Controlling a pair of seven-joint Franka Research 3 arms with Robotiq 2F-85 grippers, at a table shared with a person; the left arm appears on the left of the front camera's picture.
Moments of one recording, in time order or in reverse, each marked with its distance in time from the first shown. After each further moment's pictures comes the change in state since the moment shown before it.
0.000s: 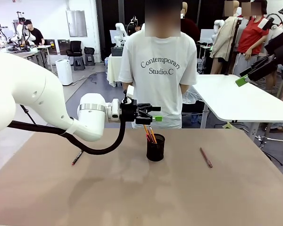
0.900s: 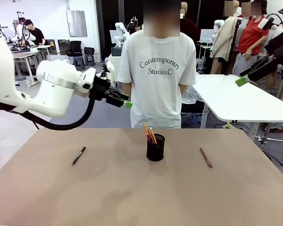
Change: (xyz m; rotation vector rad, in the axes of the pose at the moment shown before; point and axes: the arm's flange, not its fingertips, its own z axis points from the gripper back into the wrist) left arm 0.128 -0.029 0.123 0.247 0.496 0.141; right arm 0.000 0.000 0.000 0.000 0.000 0.000
